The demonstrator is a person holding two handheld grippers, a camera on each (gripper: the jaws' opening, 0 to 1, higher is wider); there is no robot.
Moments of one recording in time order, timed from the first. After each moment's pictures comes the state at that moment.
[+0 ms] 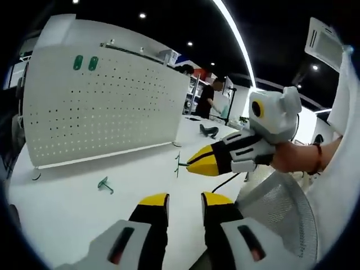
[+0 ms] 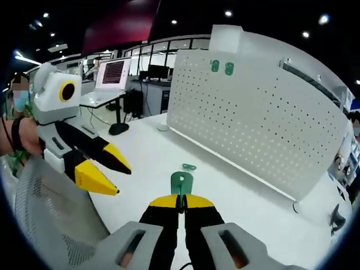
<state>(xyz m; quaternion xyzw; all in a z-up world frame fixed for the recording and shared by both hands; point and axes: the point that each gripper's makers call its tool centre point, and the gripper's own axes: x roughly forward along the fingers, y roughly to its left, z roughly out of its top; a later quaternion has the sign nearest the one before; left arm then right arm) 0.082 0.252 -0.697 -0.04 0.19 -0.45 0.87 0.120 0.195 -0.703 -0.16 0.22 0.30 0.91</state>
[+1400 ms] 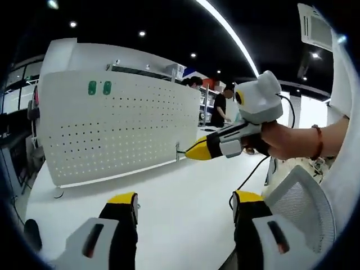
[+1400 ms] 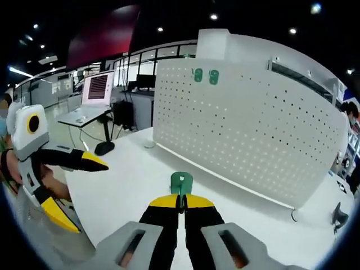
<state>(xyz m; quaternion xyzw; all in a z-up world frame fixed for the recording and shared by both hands) 0.105 0.284 -0.684 -0.01 0.12 -0.39 0.91 0.179 0.207 -0.674 -0.13 0.20 0.27 0.93</state>
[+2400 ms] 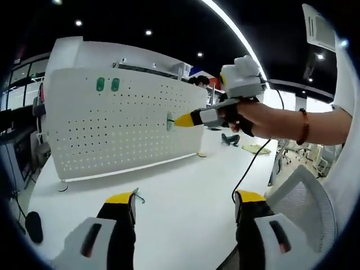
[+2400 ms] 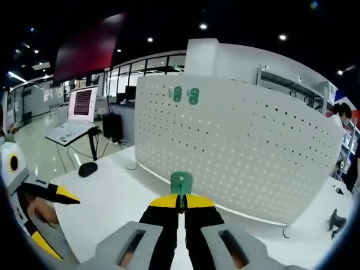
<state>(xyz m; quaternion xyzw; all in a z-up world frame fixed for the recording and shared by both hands) 0.103 0.296 -0.692 -0.01 0.13 -0.37 0.92 0.240 0.198 -0.631 -0.11 0.16 0.24 0.95</state>
